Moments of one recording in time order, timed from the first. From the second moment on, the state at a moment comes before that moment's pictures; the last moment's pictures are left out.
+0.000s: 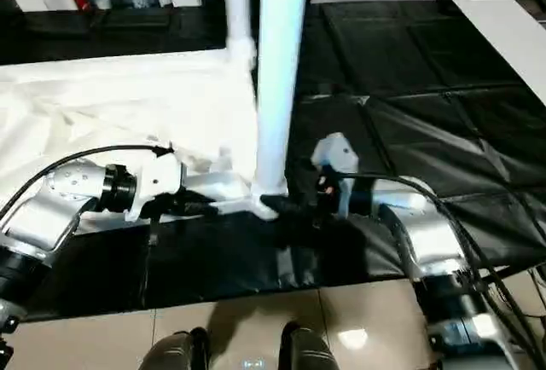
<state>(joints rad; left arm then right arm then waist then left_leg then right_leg) -0.53 0.55 -0.30 0.29 -0.04 0.03 -1.28 -0.44 -0.45 0.16 0.25 0.26 0.17 1.12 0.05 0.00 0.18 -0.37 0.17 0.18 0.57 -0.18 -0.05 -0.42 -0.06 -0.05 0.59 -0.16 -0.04</state>
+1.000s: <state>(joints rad) -0.56 0.49 -0.28 0.33 -0.04 0.15 -1.18 -0.41 -0.30 0.12 0.28 0.24 0.19 0.93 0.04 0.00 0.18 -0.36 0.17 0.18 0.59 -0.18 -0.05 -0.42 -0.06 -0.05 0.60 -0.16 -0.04</state>
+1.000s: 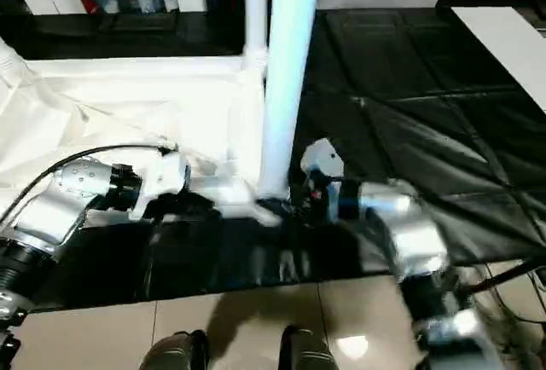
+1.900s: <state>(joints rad) -0.57 0.29 -0.29 0.23 0.09 0.37 -0.82 -0.39 -0.10 -0.02 0.33 0.18 0.10 0.47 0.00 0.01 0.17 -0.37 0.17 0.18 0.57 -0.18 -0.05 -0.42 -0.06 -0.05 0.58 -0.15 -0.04</state>
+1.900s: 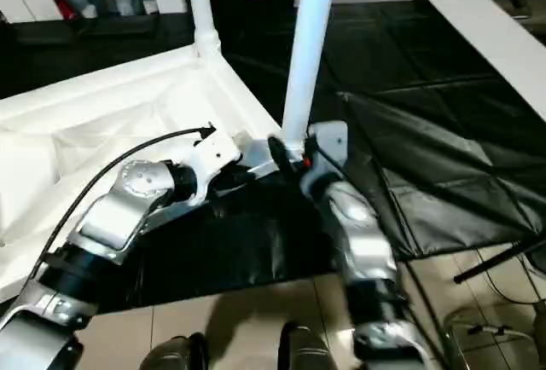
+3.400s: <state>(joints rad) -0.60 0.51 -0.32 0.39 -0.04 0.01 -1.32 -0.47 -0.45 0.17 0.35 0.24 0.09 1.26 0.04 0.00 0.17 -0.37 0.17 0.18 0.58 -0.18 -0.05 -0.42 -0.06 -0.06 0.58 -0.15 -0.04</state>
